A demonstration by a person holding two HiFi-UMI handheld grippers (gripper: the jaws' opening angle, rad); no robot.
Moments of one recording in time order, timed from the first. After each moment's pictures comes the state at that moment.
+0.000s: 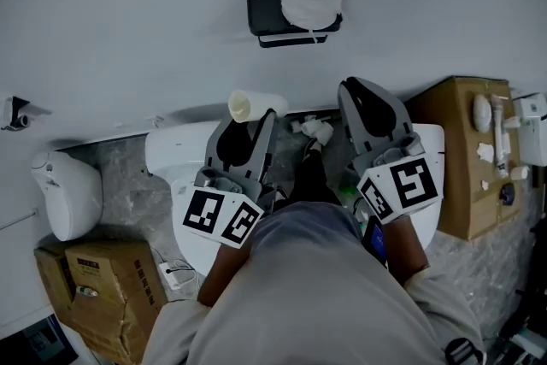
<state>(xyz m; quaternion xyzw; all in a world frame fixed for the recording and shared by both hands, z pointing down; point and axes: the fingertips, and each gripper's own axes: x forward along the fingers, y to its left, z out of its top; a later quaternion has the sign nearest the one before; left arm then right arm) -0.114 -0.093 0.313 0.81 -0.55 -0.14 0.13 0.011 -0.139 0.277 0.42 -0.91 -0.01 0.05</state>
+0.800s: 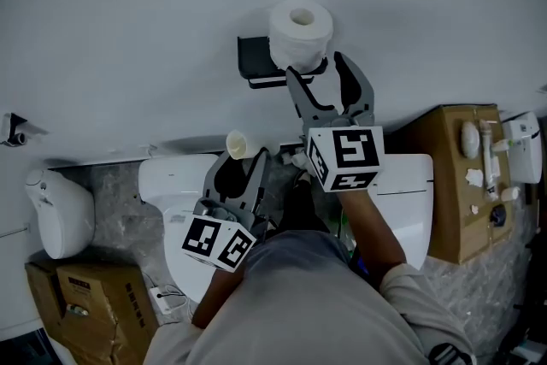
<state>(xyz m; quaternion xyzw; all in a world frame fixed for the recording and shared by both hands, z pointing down) -0.103 -0.104 0.324 0.81 -0.55 -0.13 0.15 -0.016 -0.240 0.258 0.50 -0.87 -0.04 0.03</state>
